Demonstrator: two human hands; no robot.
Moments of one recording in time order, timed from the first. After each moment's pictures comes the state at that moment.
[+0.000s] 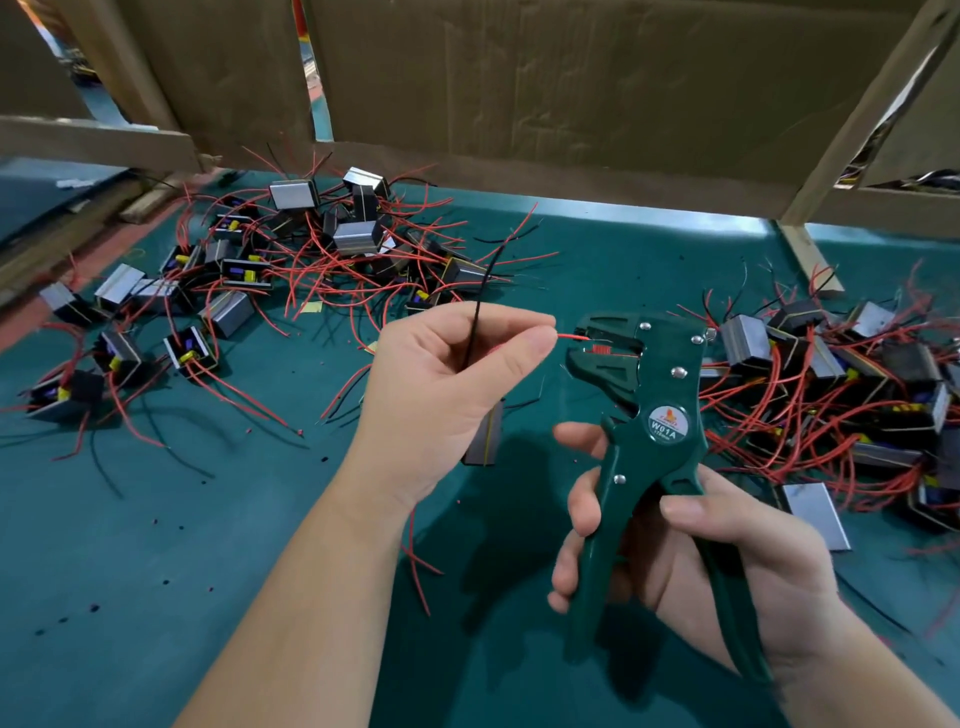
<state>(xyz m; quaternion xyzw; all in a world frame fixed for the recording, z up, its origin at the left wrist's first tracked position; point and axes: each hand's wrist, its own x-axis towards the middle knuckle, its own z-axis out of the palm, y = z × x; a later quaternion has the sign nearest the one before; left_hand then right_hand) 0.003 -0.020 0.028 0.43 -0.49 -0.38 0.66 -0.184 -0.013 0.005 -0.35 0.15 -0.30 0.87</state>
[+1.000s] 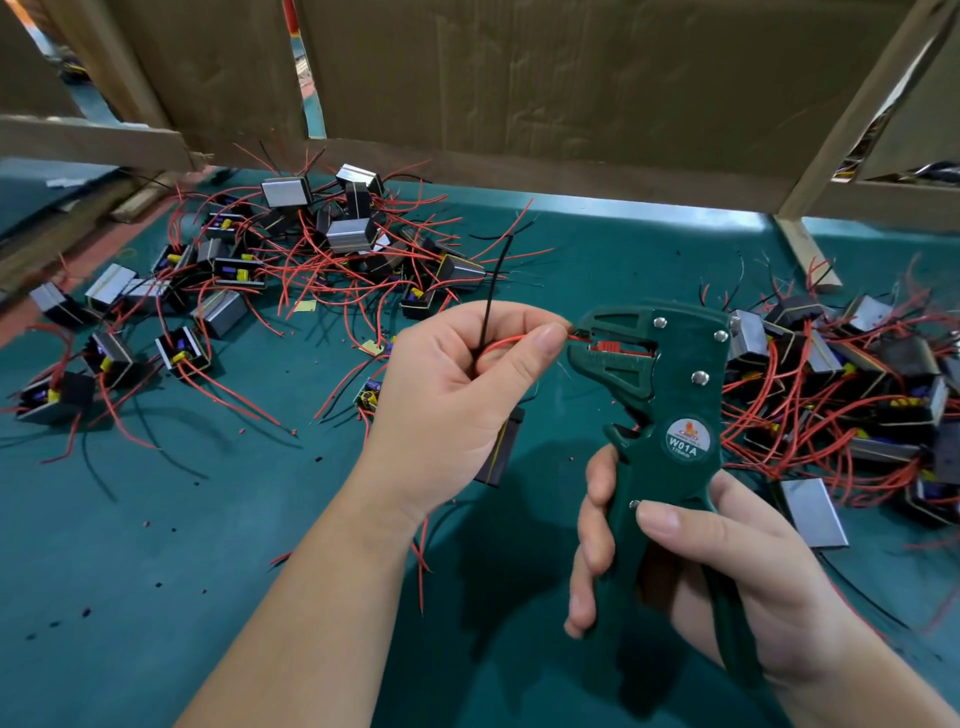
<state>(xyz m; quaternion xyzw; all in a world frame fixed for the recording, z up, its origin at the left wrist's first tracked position) -0.007 -0.017 0.029 0.42 -0.49 -0.41 0.65 -0.188 -0.005 0.007 -0.41 0.19 -0.30 0.84</state>
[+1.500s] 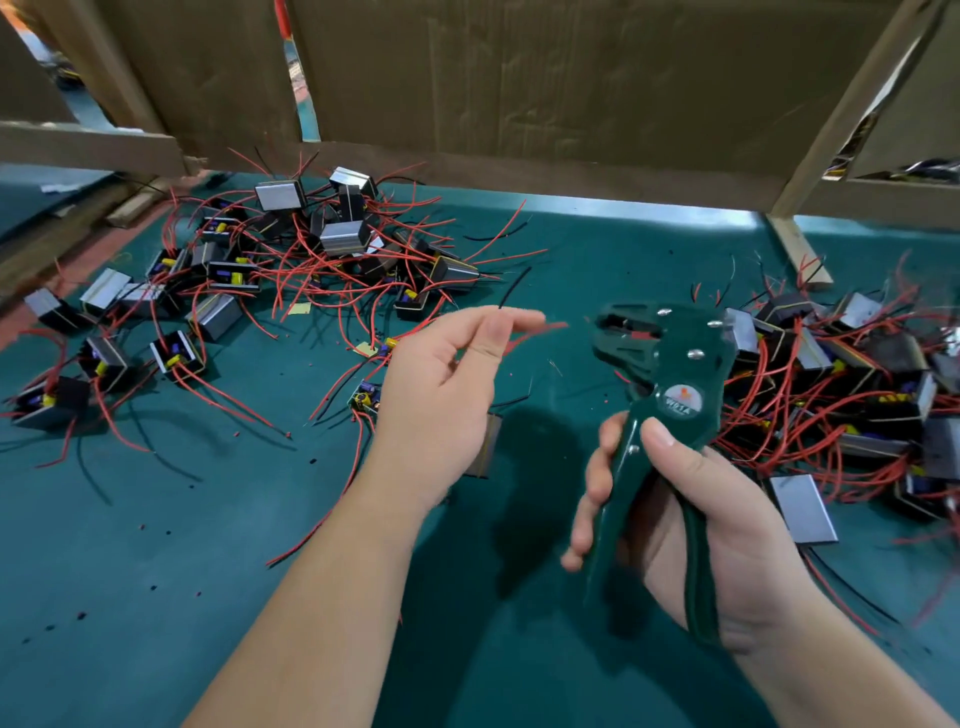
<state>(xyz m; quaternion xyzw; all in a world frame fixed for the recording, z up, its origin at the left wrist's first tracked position) -0.004 -0.028 0.014 0.51 -0.51 -0.32 0.61 -0.177 -0.010 0.008 -0.35 0.28 -0.40 0.80</state>
